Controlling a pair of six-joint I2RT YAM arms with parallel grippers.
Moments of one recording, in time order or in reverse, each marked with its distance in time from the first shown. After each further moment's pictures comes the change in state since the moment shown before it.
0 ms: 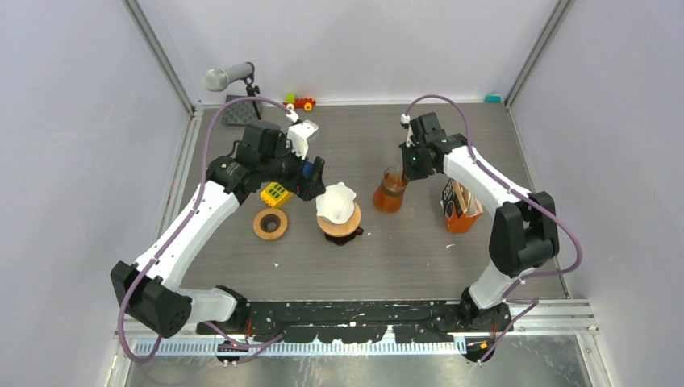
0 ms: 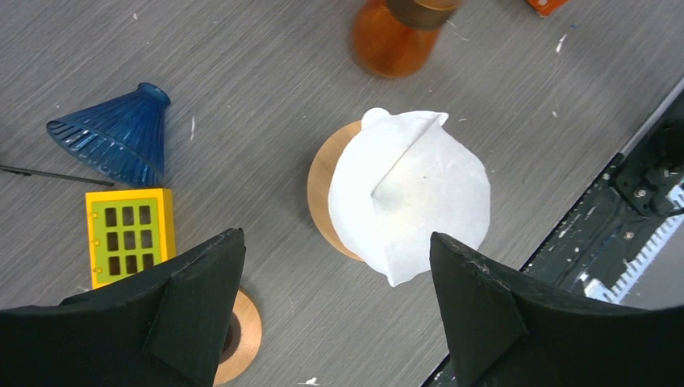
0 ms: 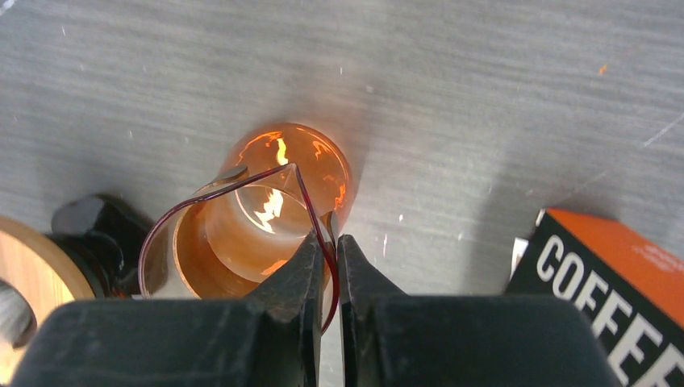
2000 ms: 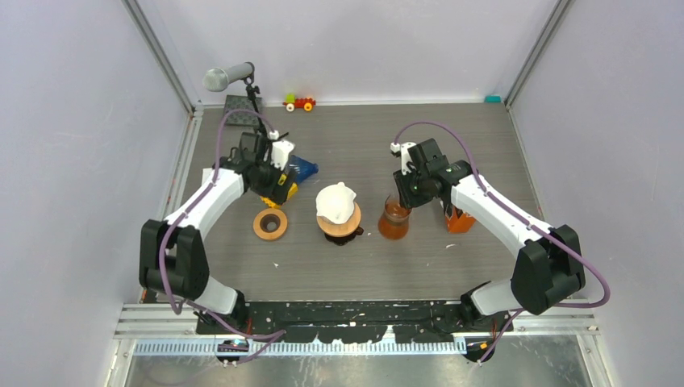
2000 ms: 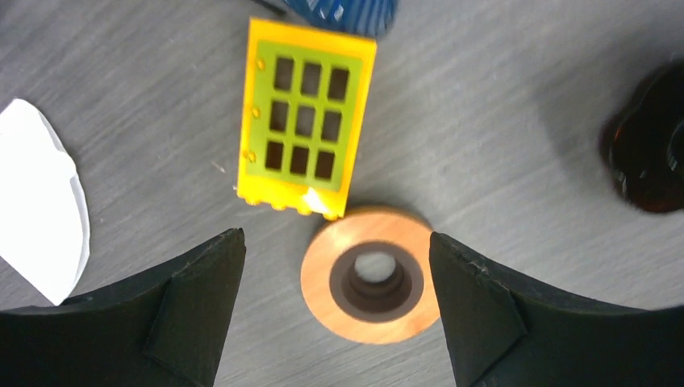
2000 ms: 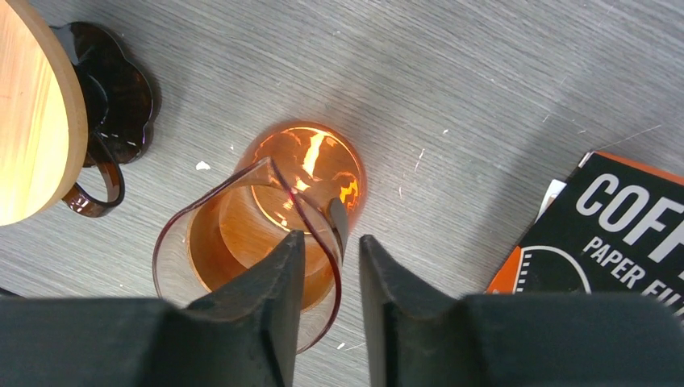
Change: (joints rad) left arm 0.247 0.242 -0.166 0.096 -0.248 0.225; right arm 0.112 -0.278 -0.271 -0.026 -0.023 -0.156
